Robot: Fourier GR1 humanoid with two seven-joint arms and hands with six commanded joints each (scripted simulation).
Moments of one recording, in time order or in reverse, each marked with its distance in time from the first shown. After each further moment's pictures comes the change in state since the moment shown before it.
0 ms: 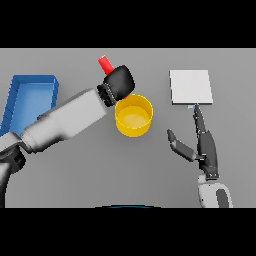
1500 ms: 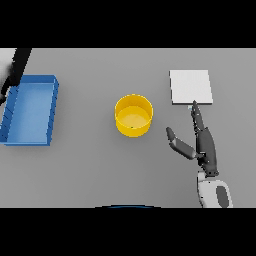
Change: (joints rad) left arm -0.399 0.192 0.364 0.530 0.432 0.138 0.033; right arm -0.030 -0.003 -0.005 0.021 -0.034 0.024 -0.037
